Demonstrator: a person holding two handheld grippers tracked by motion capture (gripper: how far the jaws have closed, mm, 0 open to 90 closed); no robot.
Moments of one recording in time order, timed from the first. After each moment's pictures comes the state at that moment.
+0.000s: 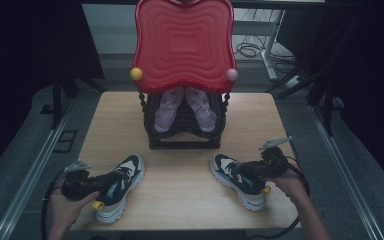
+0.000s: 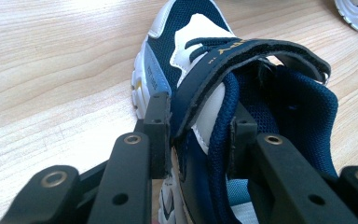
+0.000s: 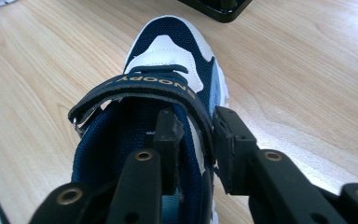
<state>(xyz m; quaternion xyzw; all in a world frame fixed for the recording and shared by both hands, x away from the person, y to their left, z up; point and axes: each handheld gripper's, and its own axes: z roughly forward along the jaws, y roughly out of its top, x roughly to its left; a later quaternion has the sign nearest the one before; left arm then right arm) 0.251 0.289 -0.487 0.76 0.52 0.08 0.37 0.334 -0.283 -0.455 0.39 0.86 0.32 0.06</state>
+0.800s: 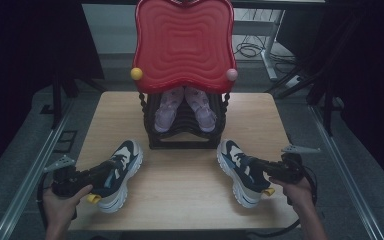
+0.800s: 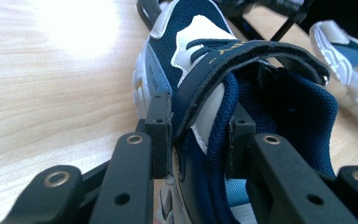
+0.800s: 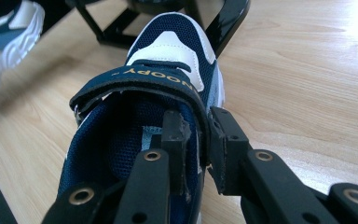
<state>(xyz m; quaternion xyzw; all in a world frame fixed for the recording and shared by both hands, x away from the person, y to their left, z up) 0.245 0.304 -0.468 0.69 0.53 0.10 0.49 0.308 -0.322 -0.457 0.47 0.75 0.46 0.06</state>
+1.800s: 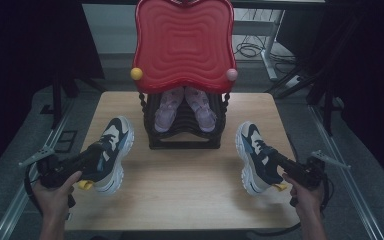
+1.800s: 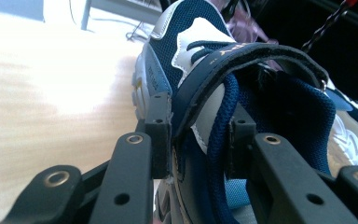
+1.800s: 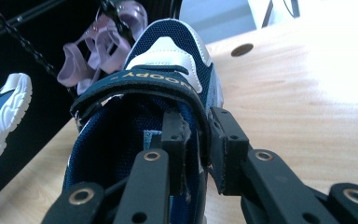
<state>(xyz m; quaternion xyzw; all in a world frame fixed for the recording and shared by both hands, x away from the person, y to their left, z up) 0.251 0.320 -0.431 0.62 0.52 0.13 0.58 0.288 -0.359 -0.455 0.52 0.61 0.58 0.11</state>
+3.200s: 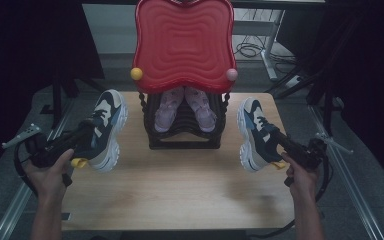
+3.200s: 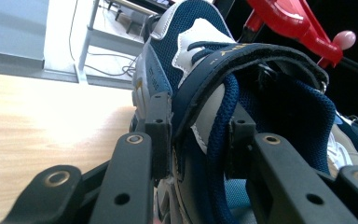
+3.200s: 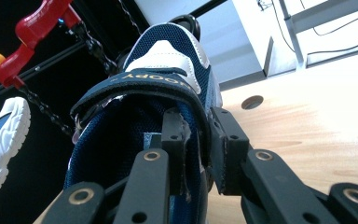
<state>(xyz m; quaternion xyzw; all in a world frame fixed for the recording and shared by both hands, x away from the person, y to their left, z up) 0.277 0.327 -0.385 0.59 0.50 0.16 0.62 0.320 -0.348 -0.418 0.52 0.56 0.64 0.13</state>
